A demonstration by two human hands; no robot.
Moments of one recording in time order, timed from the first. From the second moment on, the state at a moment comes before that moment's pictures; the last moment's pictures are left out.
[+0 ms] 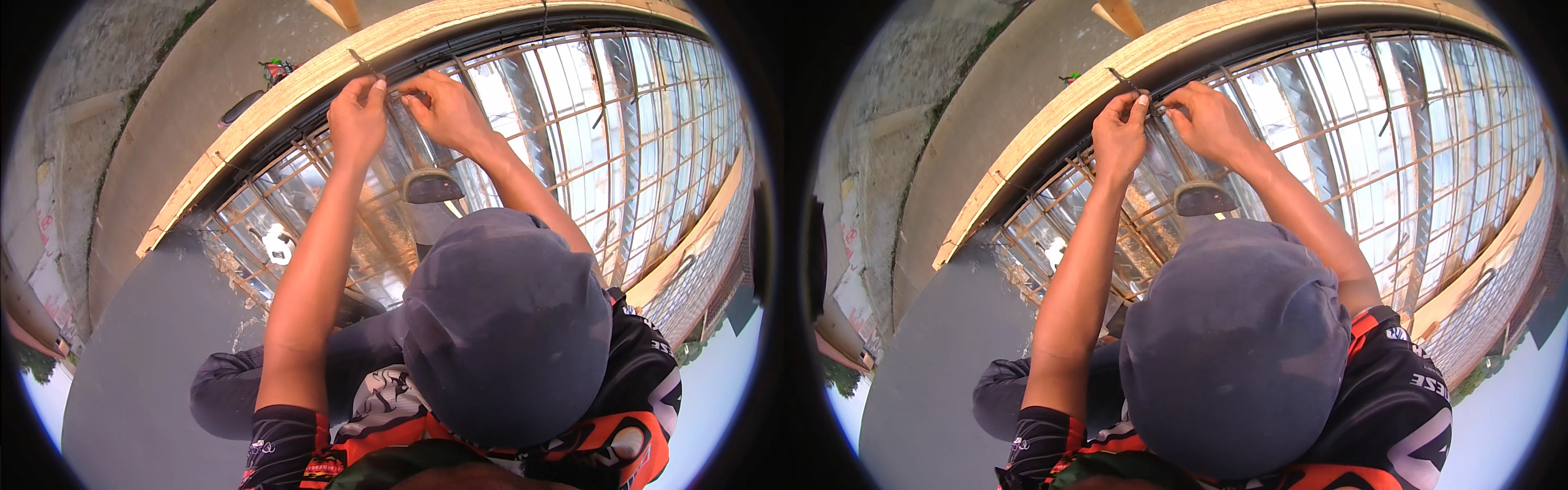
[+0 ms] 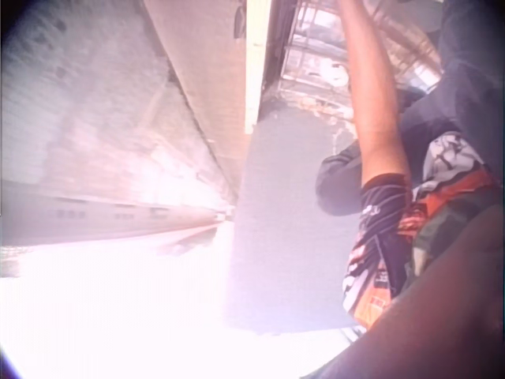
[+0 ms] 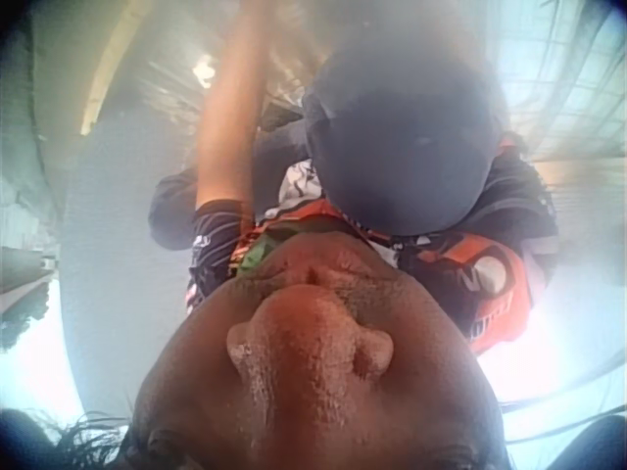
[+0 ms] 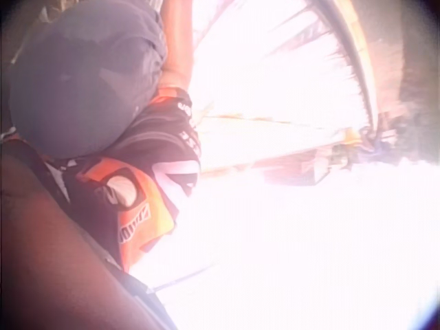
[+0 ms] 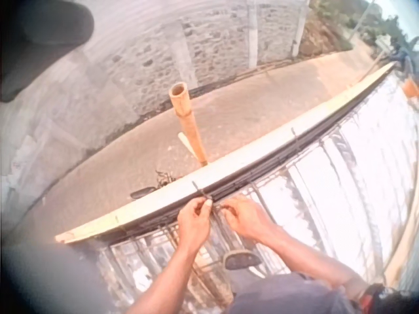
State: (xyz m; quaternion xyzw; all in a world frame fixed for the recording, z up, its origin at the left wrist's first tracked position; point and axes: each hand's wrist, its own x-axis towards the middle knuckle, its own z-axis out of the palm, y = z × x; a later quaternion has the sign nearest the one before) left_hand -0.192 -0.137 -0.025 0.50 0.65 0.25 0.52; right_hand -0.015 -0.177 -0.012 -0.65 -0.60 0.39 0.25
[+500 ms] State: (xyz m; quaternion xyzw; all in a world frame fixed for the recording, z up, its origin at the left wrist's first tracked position) left_hand -0.195 -0.138 -0.023 0.36 0.57 0.37 0.64; right_hand -0.033 -0.146 -0.027 -0.64 -0.52 0.42 0.37
